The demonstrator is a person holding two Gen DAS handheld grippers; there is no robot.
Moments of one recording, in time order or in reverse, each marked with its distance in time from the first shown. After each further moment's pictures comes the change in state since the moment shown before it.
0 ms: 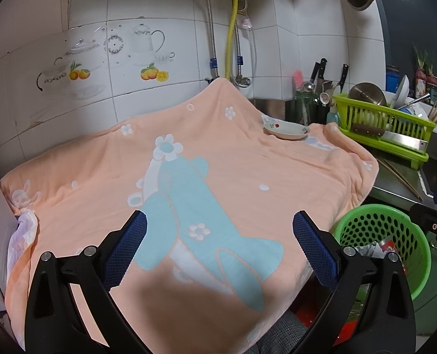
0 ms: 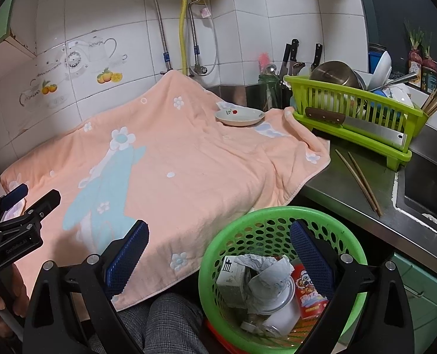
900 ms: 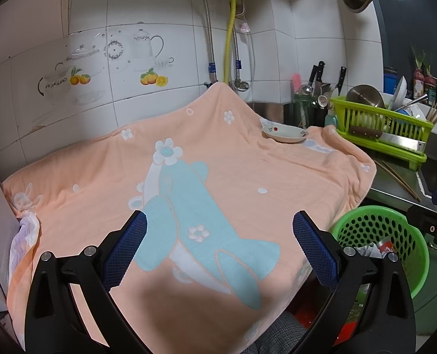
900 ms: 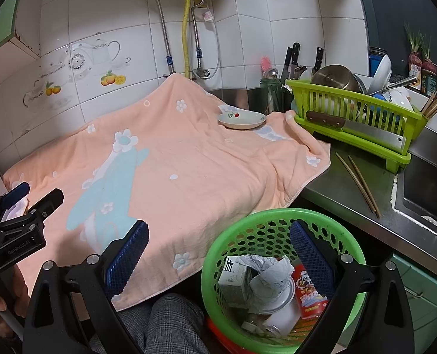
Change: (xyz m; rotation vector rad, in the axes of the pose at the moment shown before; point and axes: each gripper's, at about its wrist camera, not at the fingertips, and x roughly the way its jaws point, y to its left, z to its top) left arm -0.009 0.000 0.003 0.008 -0.017 0.000; right arm -0.009 0.005 0.001 -0.001 -0.012 0.004
